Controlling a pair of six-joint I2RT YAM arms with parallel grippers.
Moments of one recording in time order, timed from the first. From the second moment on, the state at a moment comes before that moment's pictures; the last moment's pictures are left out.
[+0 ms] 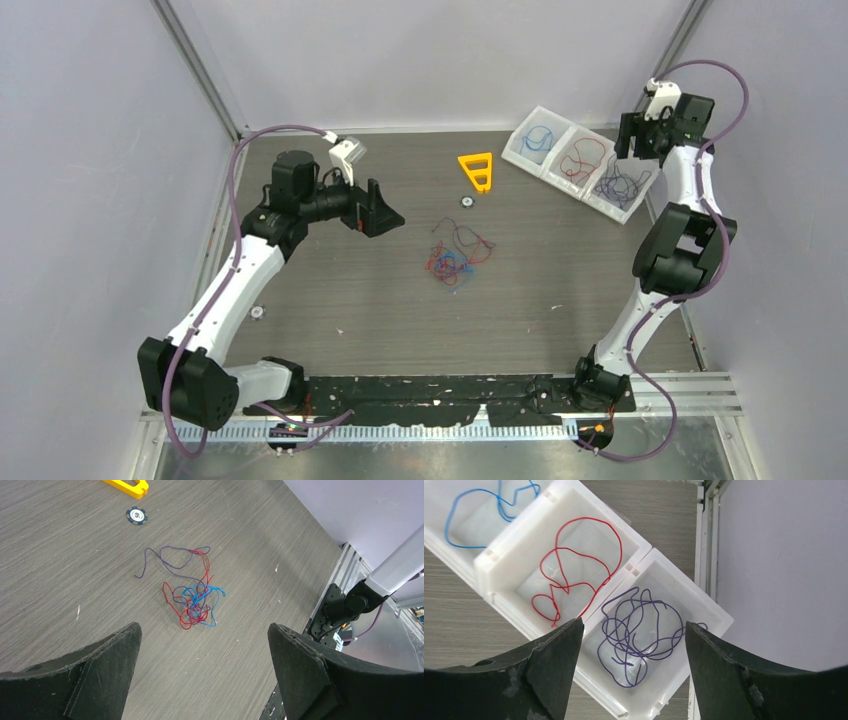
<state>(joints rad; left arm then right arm) -0.30 1.23 1.12 -0.34 0.70 -0.16 -0.38 2.01 1.77 -0.39 -0.30 -0.32</state>
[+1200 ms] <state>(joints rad) -0.30 1.36 1.15 -0.51 0.64 -0.05 -0.34 2.25 2.00 -0.56 -0.25 -0.18</state>
